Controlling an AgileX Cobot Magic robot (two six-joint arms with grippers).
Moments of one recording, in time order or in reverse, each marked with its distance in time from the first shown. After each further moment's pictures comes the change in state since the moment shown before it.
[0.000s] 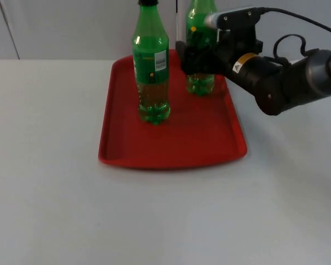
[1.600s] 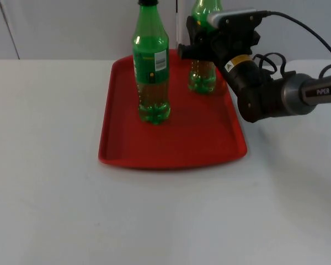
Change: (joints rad) right arm 0.000 0.253 -0.382 0.107 -0.191 -0.045; left arm 0.000 0.000 0.000 0.000 0.000 0.000
